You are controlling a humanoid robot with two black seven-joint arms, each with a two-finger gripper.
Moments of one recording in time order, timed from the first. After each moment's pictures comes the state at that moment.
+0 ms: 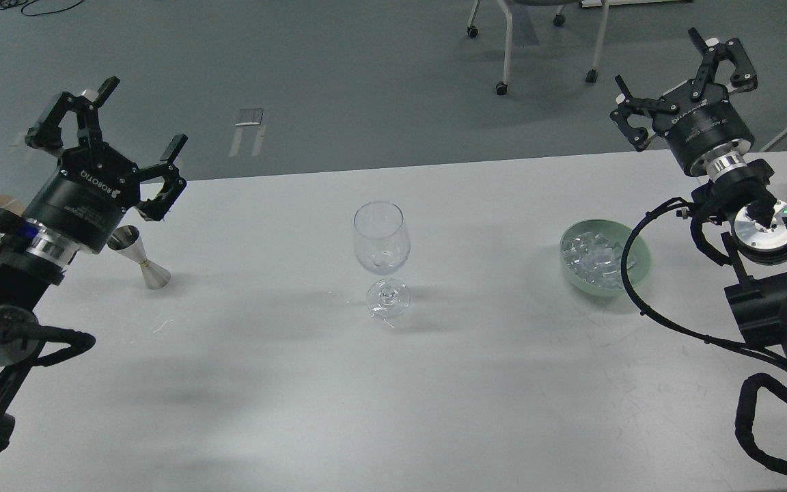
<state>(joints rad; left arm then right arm) -0.16 0.65 -1.30 -1.43 0.23 -0.41 -0.16 0.63 -0.14 1.59 0.76 -0.28 0.42 -0.10</state>
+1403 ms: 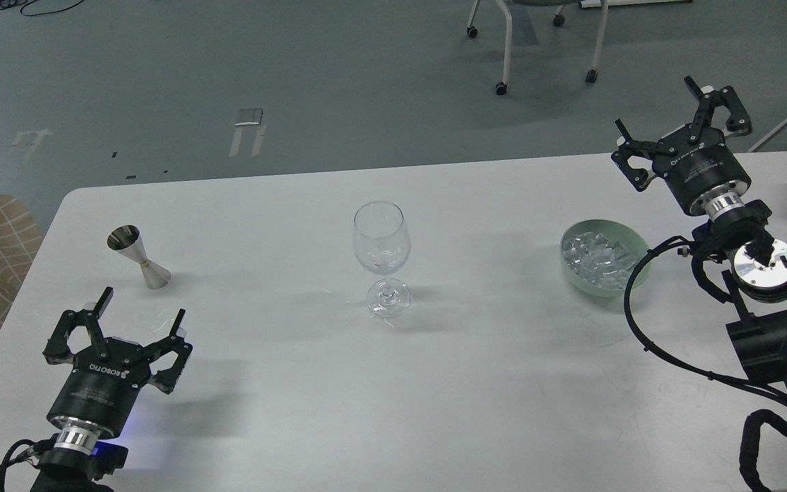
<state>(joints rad) 0.33 0.19 -1.60 -1.46 -0.07 -0.40 0.08 0.52 -0.13 1.58 0.79 -0.28 0.42 -0.11</state>
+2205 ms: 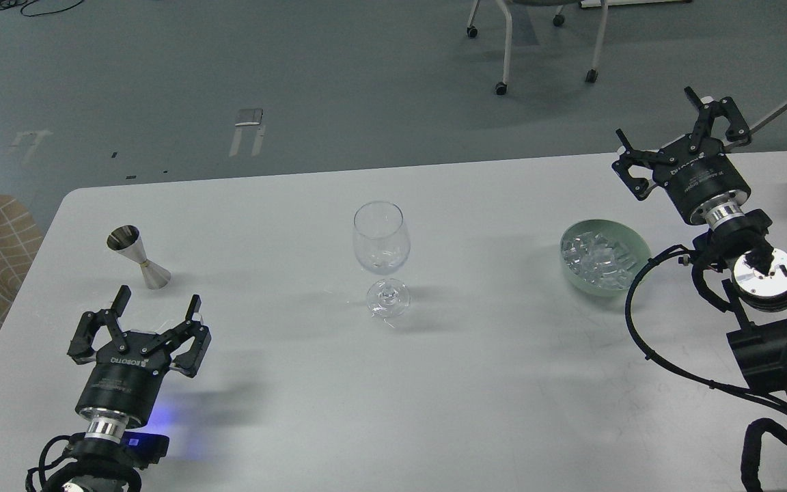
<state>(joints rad) 0.26 0.09 -1.60 -1.42 -0.19 -0.38 0.15 0.50 -0.13 1.58 0.80 -0.28 0.42 -0.10</state>
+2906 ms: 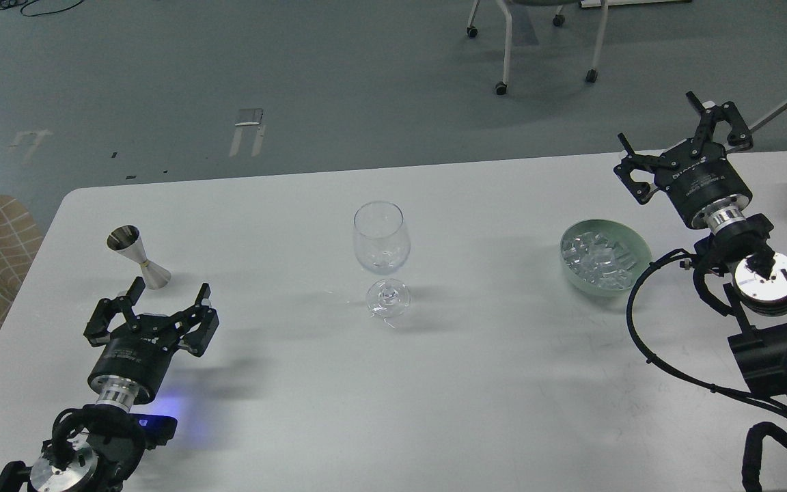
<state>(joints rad) 0.17 0.09 -1.62 -1.39 -0.24 -0.14 0.16 0.48 -0.13 1.58 0.80 -0.28 0.42 -0.10</state>
